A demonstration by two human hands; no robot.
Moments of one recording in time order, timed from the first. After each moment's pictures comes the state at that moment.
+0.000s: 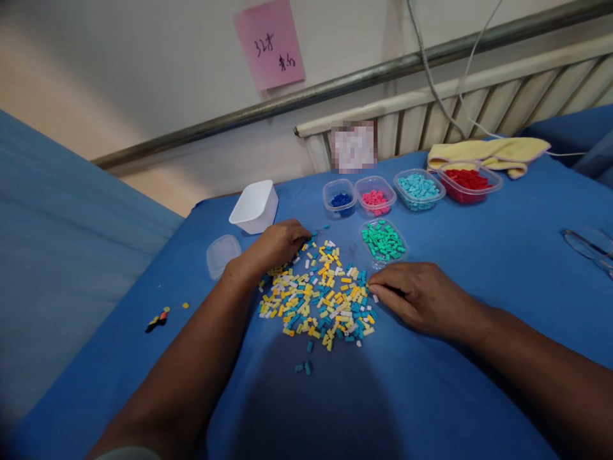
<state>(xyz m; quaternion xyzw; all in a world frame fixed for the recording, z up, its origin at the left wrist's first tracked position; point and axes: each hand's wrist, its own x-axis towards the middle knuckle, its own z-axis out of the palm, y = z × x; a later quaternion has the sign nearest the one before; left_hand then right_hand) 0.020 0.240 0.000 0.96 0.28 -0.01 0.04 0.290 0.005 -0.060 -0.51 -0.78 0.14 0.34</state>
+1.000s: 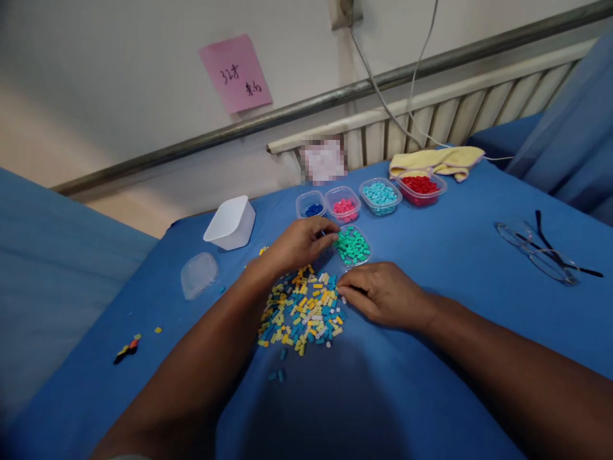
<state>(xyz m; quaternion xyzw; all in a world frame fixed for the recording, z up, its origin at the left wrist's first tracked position) 0.129 0.200 0.010 0.95 0.17 0.12 0.23 0.291 0.012 -0.057 -0.49 -0.79 0.12 0.35</state>
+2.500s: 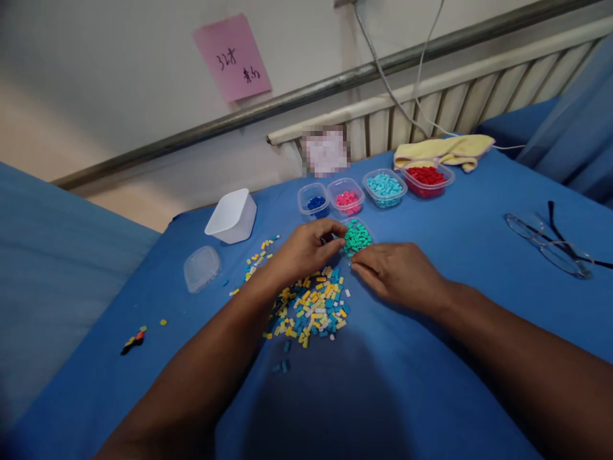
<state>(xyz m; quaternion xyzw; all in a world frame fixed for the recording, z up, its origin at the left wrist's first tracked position) 0.121 0.168 0.004 0.92 0.20 0.15 0.30 0.313 0.013 -0.058 -0.59 -0.76 0.03 0.27</state>
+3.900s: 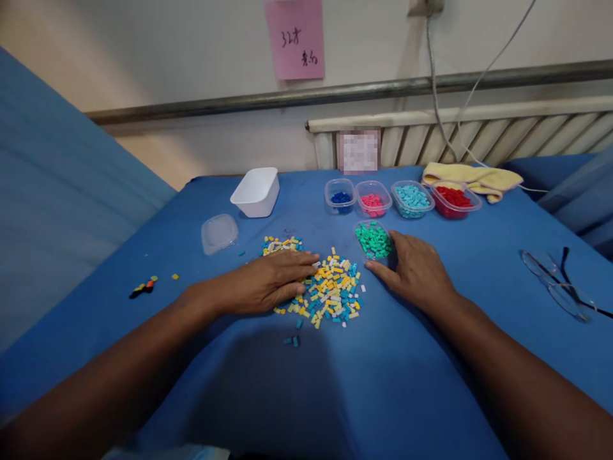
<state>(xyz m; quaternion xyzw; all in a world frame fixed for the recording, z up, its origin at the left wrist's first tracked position) -0.028 0.143 0.011 0.97 0.12 0.00 0.21 0.322 0.022 -0.078 -0.69 -0.69 -0.05 0.21</state>
